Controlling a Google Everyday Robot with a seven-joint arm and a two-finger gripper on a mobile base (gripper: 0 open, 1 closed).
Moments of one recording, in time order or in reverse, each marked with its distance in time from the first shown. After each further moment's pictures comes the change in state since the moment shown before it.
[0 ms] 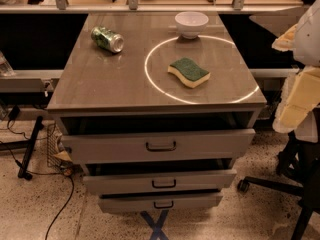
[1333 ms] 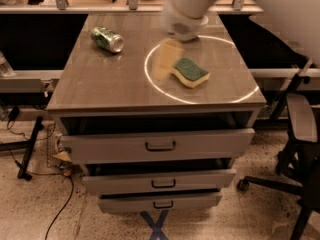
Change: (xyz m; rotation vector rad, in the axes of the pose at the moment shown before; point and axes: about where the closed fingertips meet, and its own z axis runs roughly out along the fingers) arm -0.234 -0.086 0.107 0.012 -0.234 -0.175
